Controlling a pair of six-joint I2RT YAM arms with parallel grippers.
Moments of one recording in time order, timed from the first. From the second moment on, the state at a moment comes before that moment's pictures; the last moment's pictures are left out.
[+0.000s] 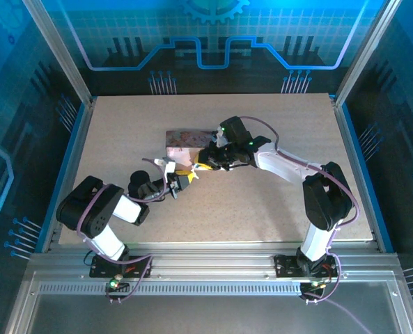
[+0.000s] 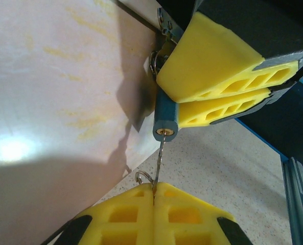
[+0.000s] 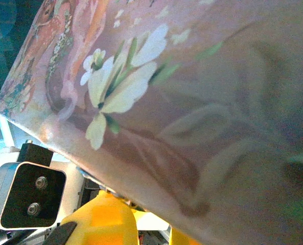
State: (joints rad) left arm -0.31 1.65 0.26 1.28 0.64 -0.43; right arm 0.60 1.76 1.30 -0.37 -0.60 0.92
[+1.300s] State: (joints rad) left arm -0.34 1.67 0.30 1.23 0.61 -0.49; right arm 0.64 1.76 1.31 -0.41 -0.47 0.90
